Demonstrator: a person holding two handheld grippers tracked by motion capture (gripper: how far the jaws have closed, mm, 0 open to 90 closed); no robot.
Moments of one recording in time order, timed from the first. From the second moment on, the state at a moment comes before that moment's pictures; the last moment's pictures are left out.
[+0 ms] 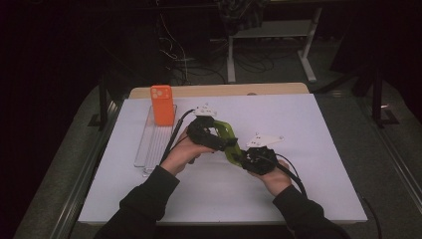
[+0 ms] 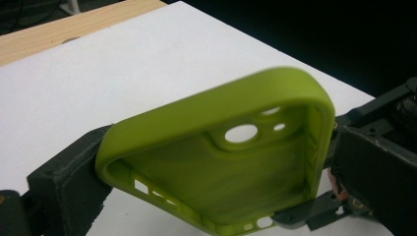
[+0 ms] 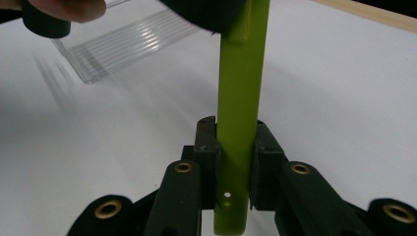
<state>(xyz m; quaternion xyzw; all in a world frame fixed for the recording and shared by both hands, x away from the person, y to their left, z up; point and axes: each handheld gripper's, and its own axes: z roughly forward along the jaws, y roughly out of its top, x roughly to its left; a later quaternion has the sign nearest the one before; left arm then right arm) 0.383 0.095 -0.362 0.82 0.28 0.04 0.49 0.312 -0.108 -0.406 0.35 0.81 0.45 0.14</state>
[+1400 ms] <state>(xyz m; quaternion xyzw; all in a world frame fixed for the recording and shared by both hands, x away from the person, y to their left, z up) 0.396 0.108 -0.333 0.81 0.31 0.06 0.50 0.318 -0.122 -0.413 0.36 0.81 0.44 0.11</state>
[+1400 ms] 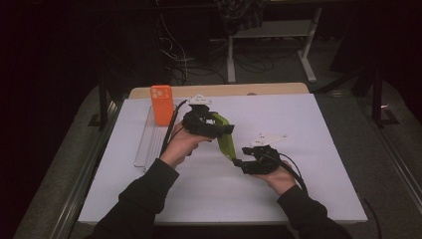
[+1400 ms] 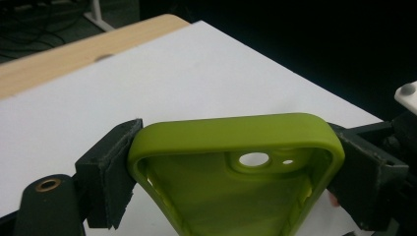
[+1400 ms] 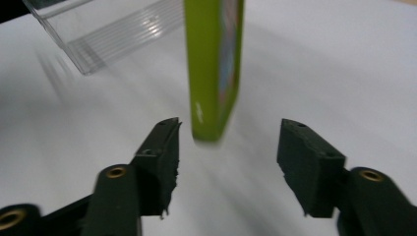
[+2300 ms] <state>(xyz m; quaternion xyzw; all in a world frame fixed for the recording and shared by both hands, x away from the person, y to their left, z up) 0.416 0.200 -0.265 0.79 0.34 0.16 0.48 0.293 -0.175 -0.433 0.38 0.81 0.42 0.13</state>
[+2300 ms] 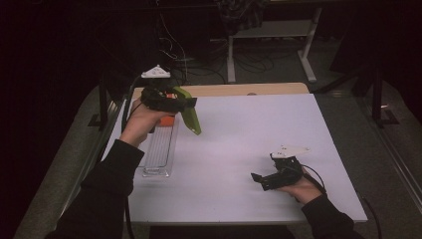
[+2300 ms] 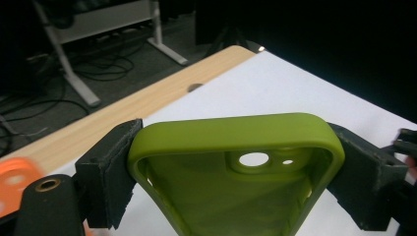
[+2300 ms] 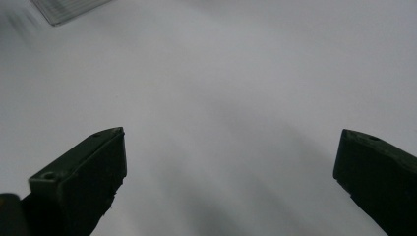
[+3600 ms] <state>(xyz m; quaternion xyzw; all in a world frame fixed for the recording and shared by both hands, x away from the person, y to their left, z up) 0.483 0.262 -0.320 0.77 0.46 0.24 0.36 0.282 -0.193 -0.440 0.37 0.82 0.42 0.14</state>
